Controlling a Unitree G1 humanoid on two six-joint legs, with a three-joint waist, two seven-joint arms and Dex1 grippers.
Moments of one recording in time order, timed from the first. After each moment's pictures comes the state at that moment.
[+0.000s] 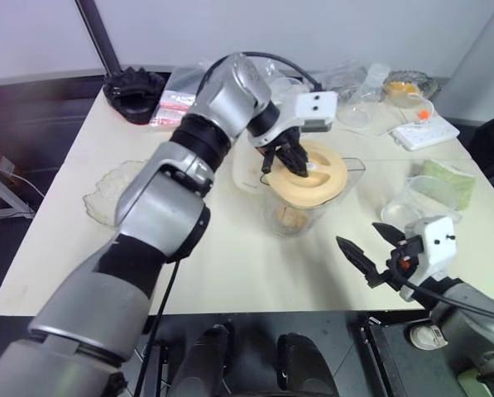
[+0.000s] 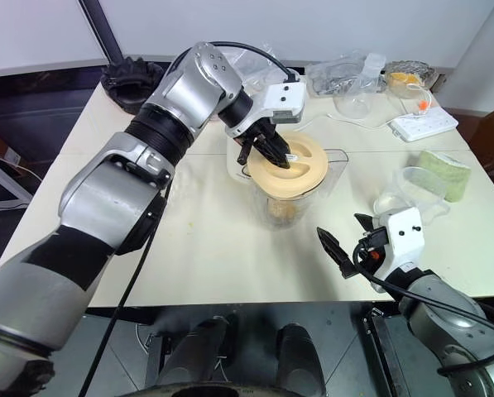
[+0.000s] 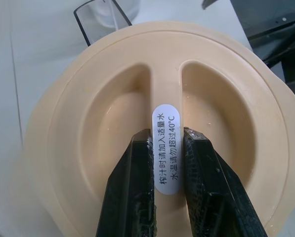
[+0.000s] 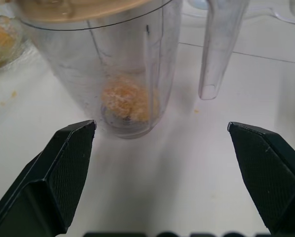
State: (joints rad) left arm -1.59 0.11 -0.38 1.06 0.21 0.25 -1.52; right arm 0.27 -0.65 -0.32 -0.76 0.75 0.70 0.22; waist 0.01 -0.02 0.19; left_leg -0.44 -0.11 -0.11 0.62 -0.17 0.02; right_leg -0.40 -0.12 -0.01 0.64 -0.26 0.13
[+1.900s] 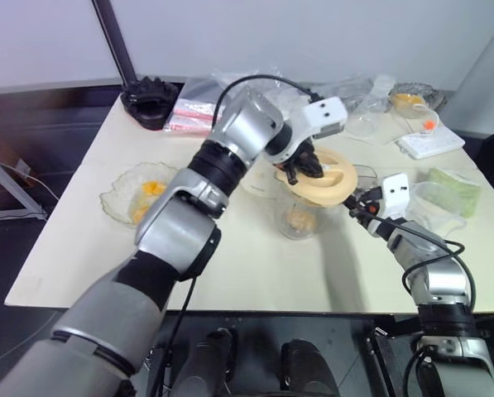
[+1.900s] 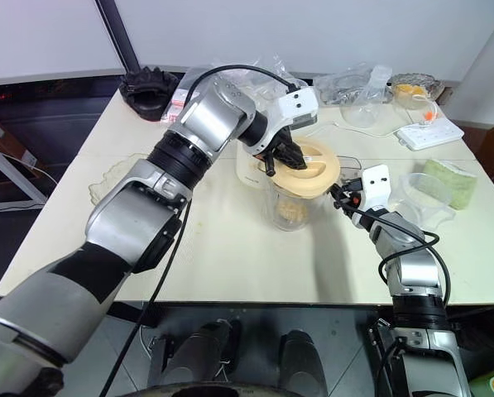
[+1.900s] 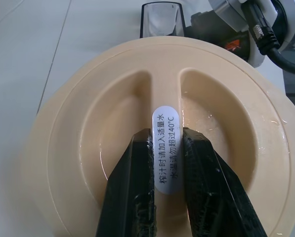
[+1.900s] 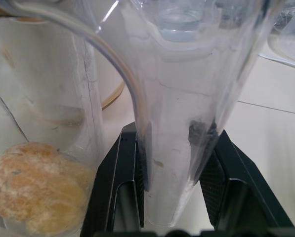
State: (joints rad) left arm -1.46 0.00 -0.32 0.85 0.21 0.68 -1.22; right arm -0.31 -0.49 -0.14 0.13 0.29 0.32 0.46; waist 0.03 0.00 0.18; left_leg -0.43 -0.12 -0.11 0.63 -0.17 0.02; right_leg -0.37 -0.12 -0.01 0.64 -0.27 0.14
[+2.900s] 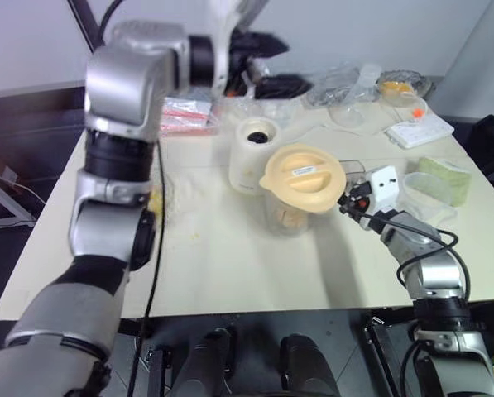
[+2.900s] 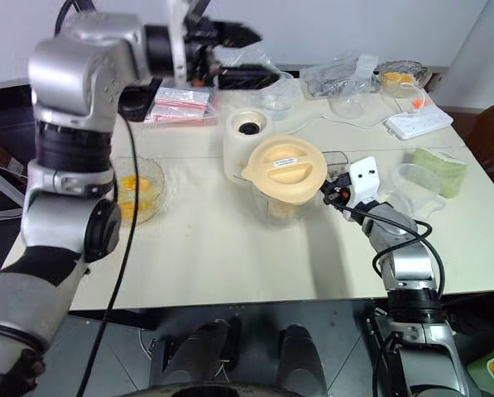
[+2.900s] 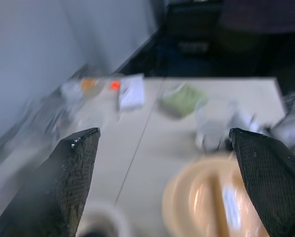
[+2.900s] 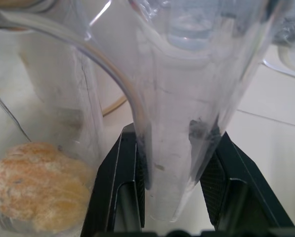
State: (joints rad) left arm -1.18 0.45 -0.04 0.15 -0.14 0.68 -1.11; right arm -0.40 -0.50 -0.11 0.08 0.26 0.40 0.47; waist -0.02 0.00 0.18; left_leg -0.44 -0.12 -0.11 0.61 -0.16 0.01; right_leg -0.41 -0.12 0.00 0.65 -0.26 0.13
